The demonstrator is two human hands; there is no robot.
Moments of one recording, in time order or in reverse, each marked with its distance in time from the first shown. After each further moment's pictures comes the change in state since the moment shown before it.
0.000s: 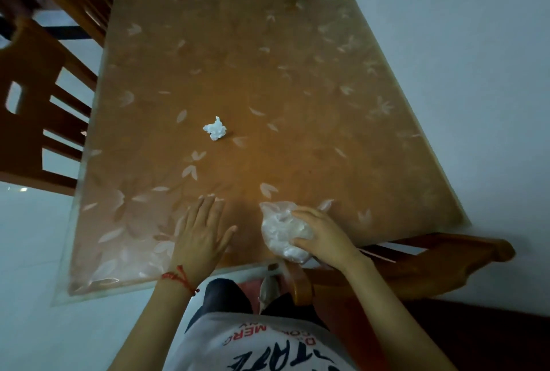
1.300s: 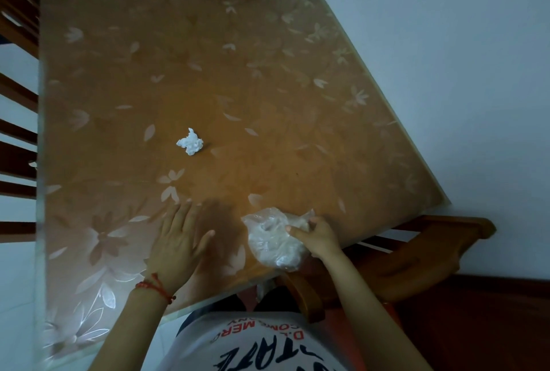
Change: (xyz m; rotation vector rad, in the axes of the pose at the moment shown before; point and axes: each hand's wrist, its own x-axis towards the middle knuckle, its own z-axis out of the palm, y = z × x) left_hand 0.047 -0.043 -0.011 -0.023 -0.085 0.078; right_hand 0.037 0.008 0.031 0.503 0.220 0.752
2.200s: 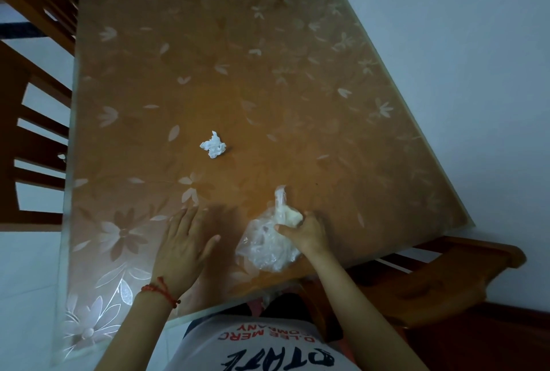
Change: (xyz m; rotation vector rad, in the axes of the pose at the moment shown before) left_hand -0.002 -0.023 -0.004 -0.008 -0.006 -0.064; right_hand 0.011 -0.042 0.043 -0.096 0.046 -0.071
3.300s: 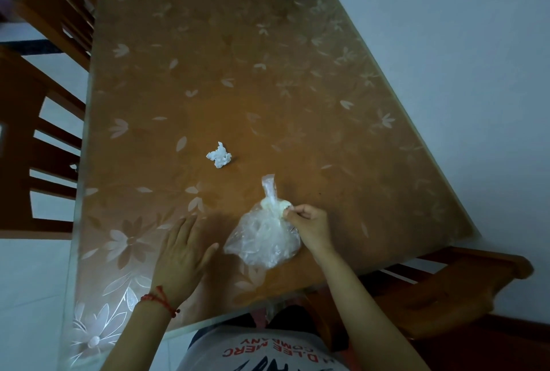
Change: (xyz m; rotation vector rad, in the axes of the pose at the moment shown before) left_hand -0.004 -0.011 0.001 -0.020 0.048 -0.024; right_hand -0.005 -0.026 -0.012 0.459 -0.013 -0.230
